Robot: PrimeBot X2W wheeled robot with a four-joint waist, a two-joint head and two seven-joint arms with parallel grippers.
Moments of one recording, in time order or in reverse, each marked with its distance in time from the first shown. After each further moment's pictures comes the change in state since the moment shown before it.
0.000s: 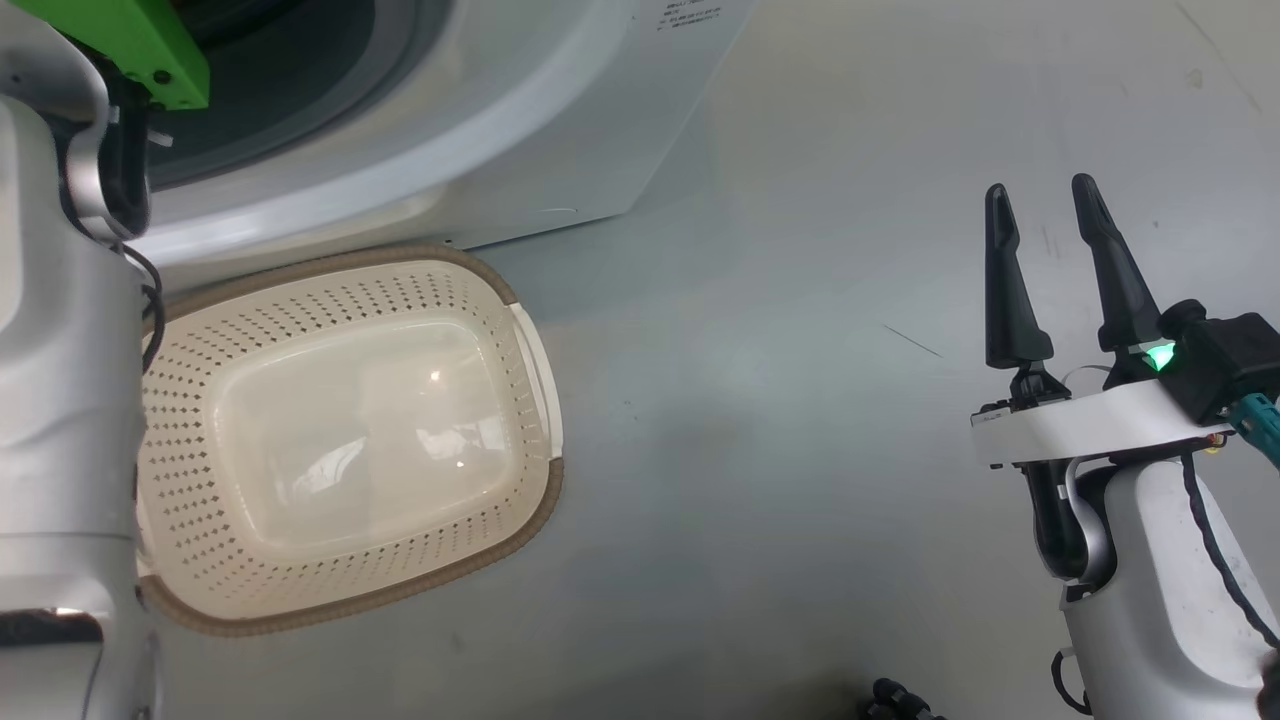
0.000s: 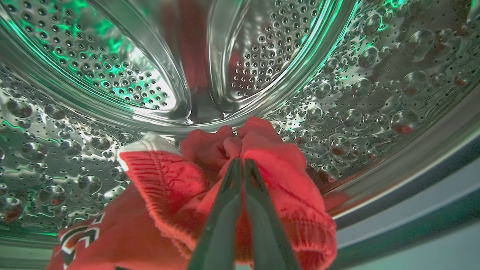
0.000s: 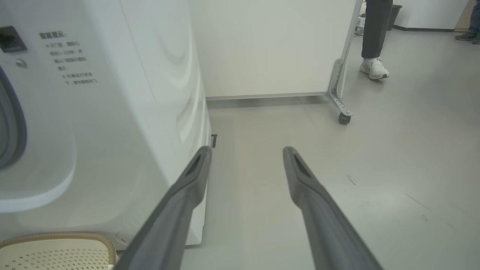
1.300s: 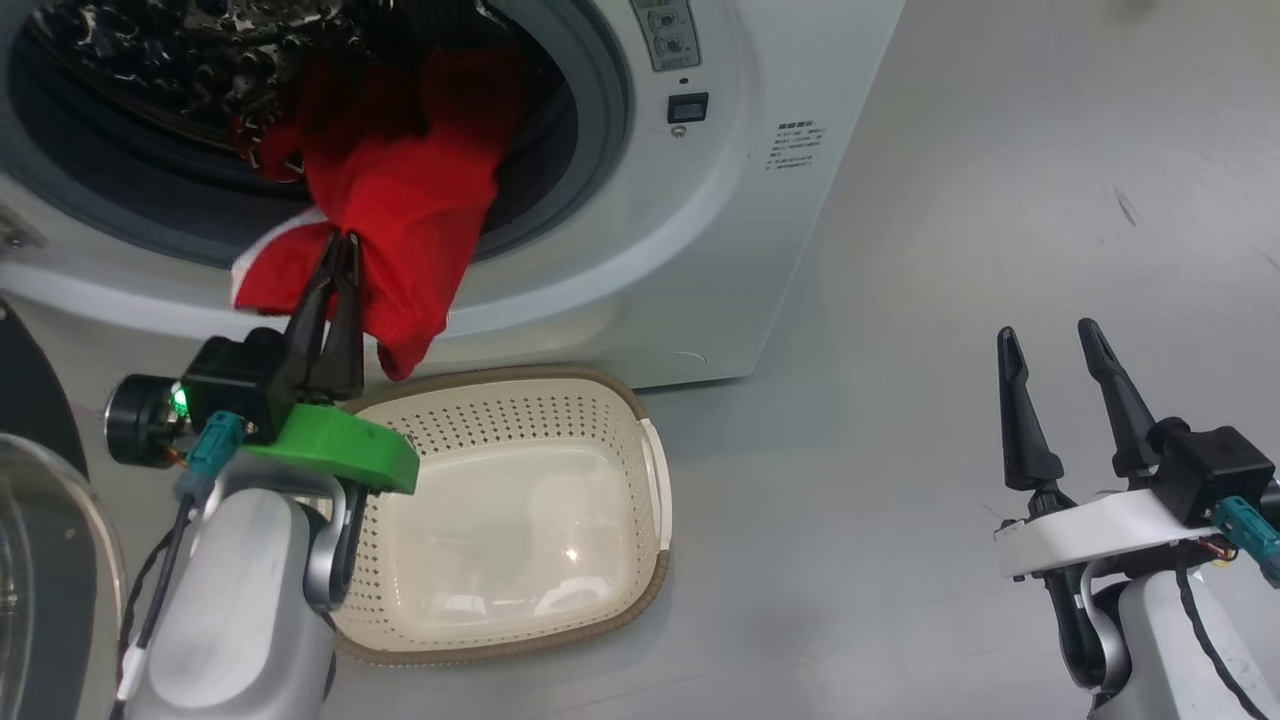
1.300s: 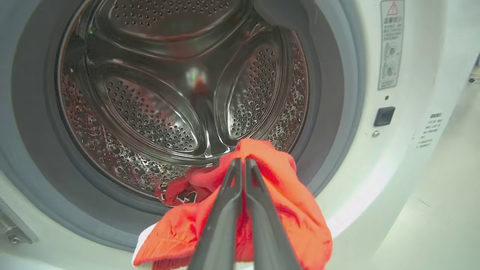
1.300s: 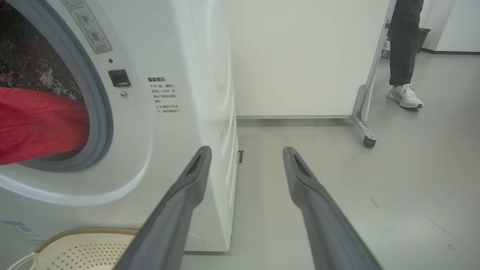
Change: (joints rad) left arm 0.628 -0.085 -0.099 -0.322 0.080 0.026 -0.369; right arm 0.172 -0.030 -0.040 0.046 -0.046 0.007 0.000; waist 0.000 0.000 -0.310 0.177
